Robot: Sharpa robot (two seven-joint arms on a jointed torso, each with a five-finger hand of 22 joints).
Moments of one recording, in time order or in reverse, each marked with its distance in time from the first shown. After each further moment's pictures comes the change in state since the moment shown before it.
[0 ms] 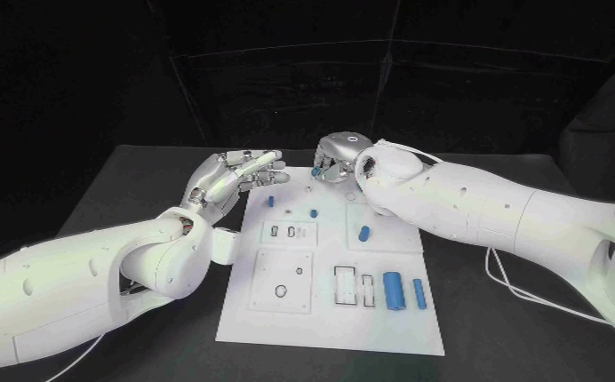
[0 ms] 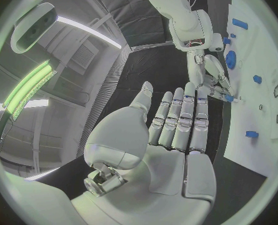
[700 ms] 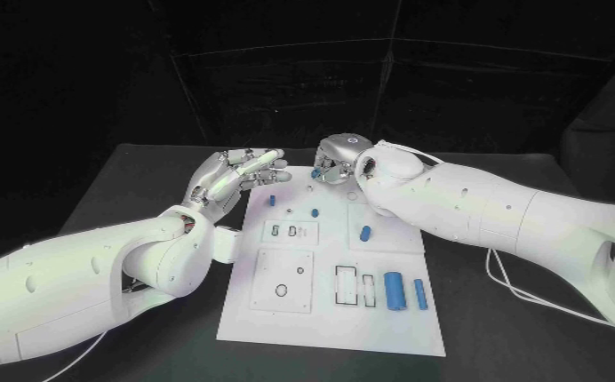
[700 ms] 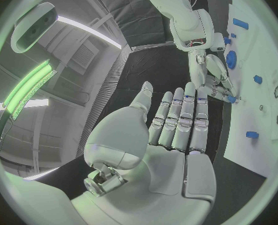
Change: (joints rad) left arm 0.001 0.001 0.000 0.000 0.002 0.002 0.000; left_hand 0.000 0.000 0.000 0.000 0.000 0.000 0.000 0.000 0.000 0.000 0.000 0.000 0.000 0.004 0.004 -0.004 -0.002 0.000 0.000 0.000 -0.004 -0.002; right arm -0.003 -0.002 -0.002 0.007 0.000 0.012 0.003; right_hand -0.006 -0.006 0.000 0.007 0.001 -0.002 -0.002 -0.008 0.001 0.000 0.000 -0.004 0.000 0.000 0.000 0.000 -0.001 0.000 0.000 0.000 0.000 0.000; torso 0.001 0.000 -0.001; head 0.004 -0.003
